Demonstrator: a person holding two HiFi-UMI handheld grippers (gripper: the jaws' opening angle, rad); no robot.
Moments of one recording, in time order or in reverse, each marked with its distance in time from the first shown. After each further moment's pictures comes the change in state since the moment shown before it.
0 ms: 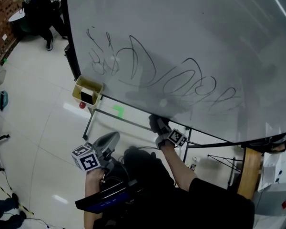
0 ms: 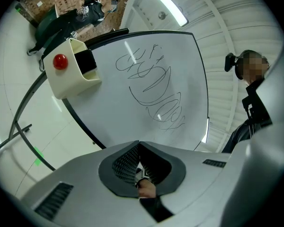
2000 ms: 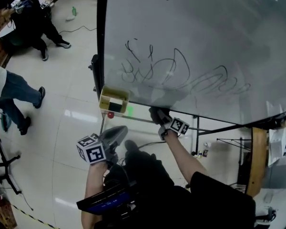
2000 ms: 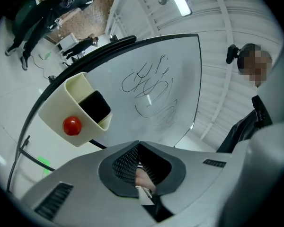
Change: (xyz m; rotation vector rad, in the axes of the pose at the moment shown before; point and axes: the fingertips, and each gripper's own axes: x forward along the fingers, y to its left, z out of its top) left arm -0.052 0.037 0.100 0.055 0.242 -0.112; right arm 0.096 0.073 -0.059 -0.021 -0.022 -0.053
